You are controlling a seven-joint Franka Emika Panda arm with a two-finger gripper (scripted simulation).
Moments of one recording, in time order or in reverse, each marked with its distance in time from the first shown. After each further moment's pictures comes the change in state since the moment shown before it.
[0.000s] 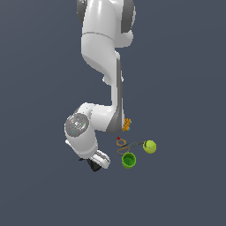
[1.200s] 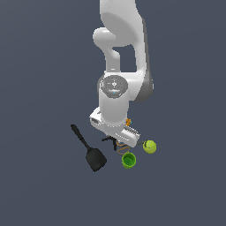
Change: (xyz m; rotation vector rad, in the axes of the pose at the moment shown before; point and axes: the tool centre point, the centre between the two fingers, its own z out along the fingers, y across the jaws) arm -0.100 -0.065 -0.096 0.000 -0.004 -0.003
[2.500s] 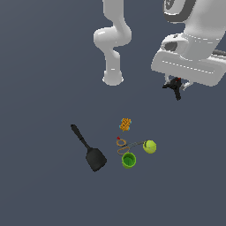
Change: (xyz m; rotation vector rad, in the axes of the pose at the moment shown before) arm -0.203 -0.140 -0.206 -0.001 -0.005 -0.008
